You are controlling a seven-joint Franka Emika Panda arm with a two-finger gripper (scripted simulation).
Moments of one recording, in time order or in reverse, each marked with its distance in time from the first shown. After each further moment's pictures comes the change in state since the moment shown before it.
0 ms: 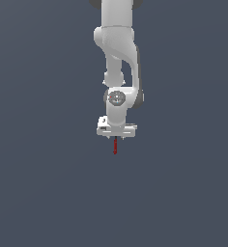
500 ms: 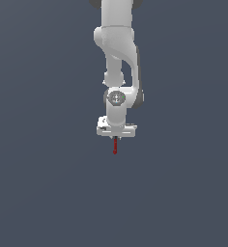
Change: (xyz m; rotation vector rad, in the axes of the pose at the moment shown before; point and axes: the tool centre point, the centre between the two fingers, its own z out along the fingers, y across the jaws) arm 0.000 0.001 0.000 0.000 -0.001 0.000
